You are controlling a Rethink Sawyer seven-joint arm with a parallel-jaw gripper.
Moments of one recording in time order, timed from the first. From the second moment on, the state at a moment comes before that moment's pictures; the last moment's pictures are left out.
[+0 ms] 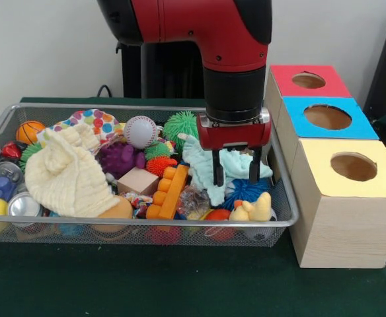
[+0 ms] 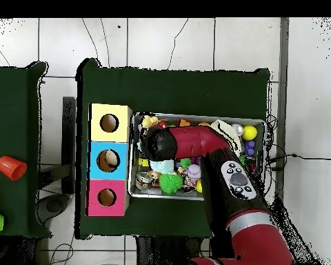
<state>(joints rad) -0.39 -0.53 0.31 1.56 -0.37 0.48 1.78</state>
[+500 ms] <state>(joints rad) -0.39 -0.45 0.32 1.50 -0.37 0.48 1.78</state>
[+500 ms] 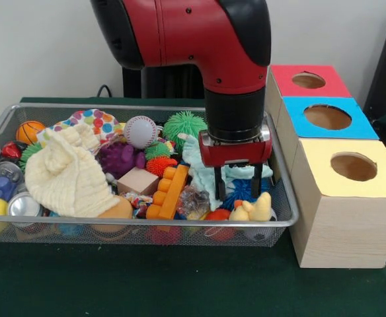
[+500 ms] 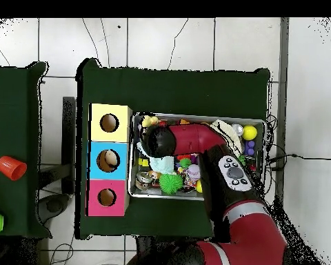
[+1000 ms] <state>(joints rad) -0.39 -0.43 0.32 1.45 -0.37 0.52 1.78</state>
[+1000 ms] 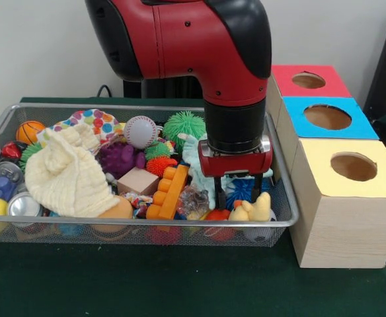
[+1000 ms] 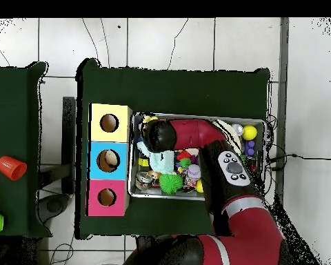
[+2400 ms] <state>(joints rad) -0.38 -0.41 0.38 1.41 -0.42 0.54 1.78</state>
